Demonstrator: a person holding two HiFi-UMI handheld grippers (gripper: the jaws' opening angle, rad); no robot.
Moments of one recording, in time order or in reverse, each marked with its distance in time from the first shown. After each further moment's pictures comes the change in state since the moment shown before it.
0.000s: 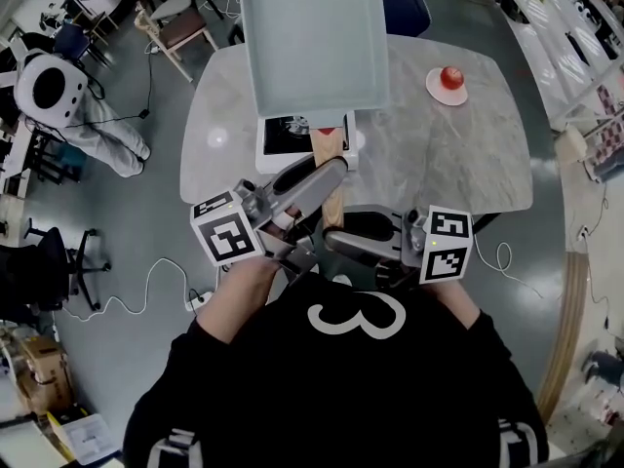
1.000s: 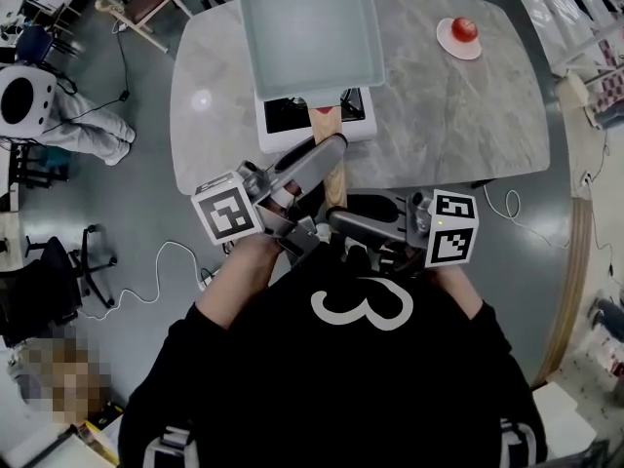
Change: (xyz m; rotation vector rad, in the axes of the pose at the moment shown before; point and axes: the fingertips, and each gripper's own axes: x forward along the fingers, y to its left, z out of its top) left arm -0.004 0.050 -0.028 -0.237 0.072 0.023; right arm -0.004 -0.031 -0.022 0.197 -0.090 -0.126
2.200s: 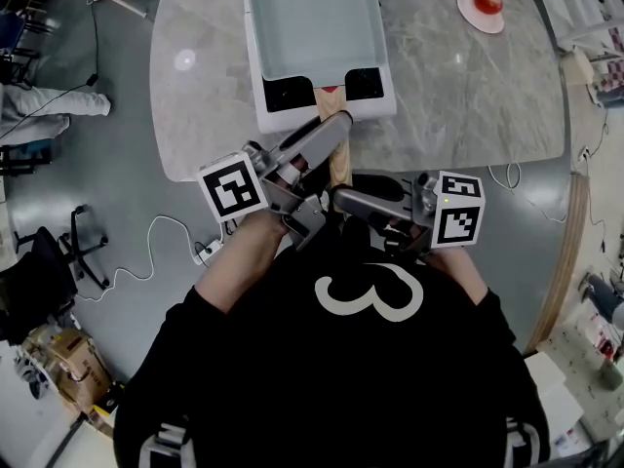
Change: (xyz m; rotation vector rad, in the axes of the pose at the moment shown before) left arm -0.016 0.111 0.015 -0.207 -0.003 0.085; right arm 0.033 -0.093 -0.011 0.178 0.026 -0.105
